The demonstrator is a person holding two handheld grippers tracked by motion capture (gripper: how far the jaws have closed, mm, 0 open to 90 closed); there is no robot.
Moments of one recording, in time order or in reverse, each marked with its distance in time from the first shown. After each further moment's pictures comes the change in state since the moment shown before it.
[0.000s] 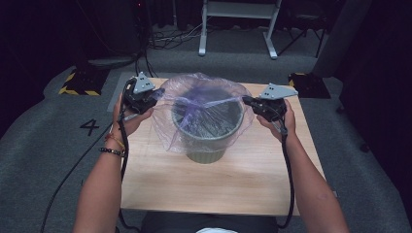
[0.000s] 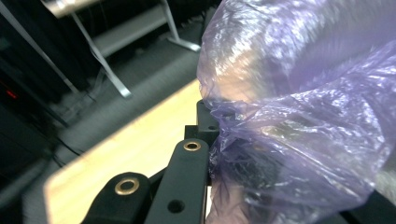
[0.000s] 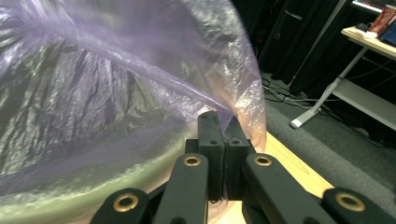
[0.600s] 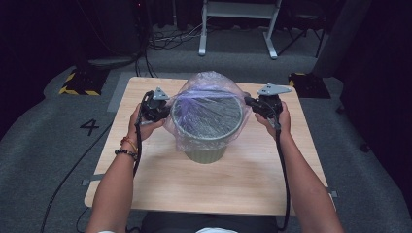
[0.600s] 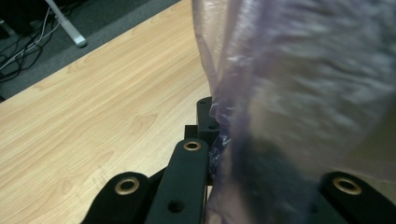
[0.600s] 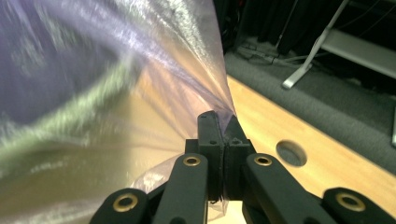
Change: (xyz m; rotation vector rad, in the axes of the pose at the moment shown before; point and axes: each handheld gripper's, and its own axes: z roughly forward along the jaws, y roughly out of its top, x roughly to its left) left arm -0.014 -0.043 0.069 0.167 -0.130 -0.062; right arm -0.020 -0.029 0.033 0.113 -0.072 0.144
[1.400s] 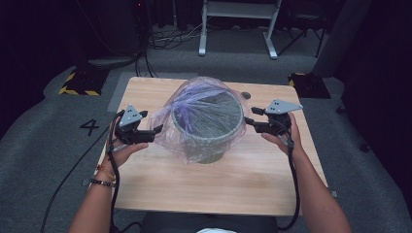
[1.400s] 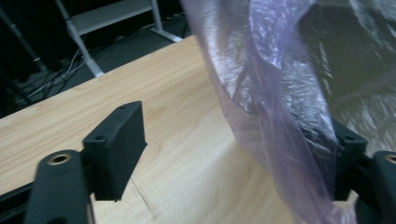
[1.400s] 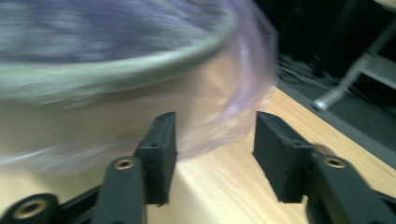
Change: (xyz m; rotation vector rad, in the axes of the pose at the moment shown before) left arm -0.021 -0.064 -0.085 -0.222 0.040 -0.014; right arm 0.019 -0.028 -0.043 -0.065 0.154 -0.102
